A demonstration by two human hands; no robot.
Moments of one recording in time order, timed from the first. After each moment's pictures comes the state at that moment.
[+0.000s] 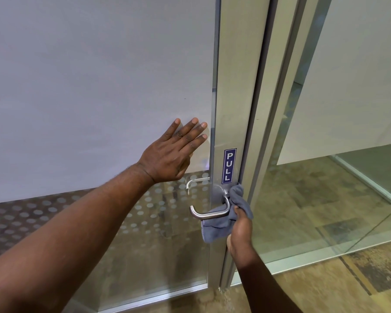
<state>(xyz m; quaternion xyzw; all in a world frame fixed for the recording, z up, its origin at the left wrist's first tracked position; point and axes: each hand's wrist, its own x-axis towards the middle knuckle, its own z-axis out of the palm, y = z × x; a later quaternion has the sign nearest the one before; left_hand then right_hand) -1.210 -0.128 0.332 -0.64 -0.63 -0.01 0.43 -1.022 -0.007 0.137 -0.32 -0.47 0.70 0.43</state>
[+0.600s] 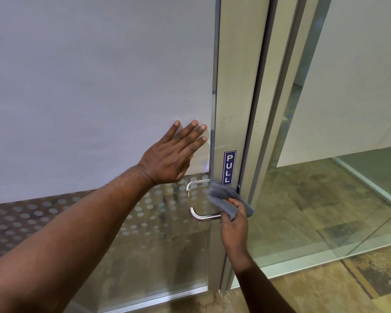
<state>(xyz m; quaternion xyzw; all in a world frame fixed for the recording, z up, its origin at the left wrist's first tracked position) -1.211 -0.128 0.332 -0.64 -0.63 -0.01 0.43 -1.017 -0.022 0.141 -0.36 -0.68 0.51 0.39</state>
